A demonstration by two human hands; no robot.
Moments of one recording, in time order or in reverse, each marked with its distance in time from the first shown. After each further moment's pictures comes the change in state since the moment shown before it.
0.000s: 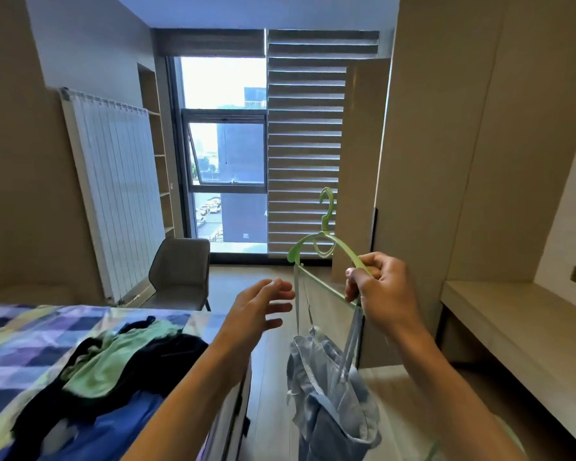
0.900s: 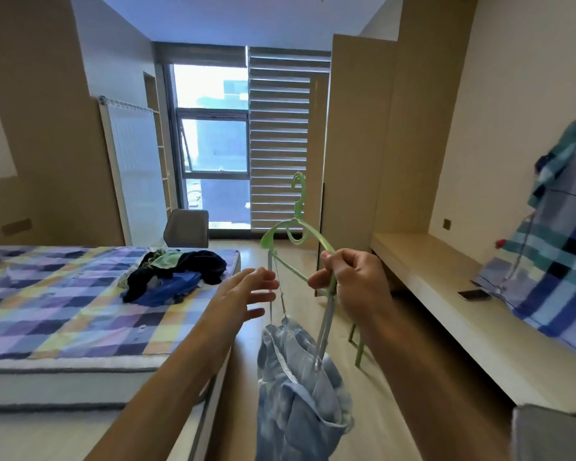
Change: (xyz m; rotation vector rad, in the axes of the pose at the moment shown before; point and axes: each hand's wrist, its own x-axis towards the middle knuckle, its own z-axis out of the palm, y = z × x) left_hand -0.807 0.139 0.048 -0.011 -0.035 -0.024; right_hand -0.713 -0.294 -0.294 0.103 -0.035 0.112
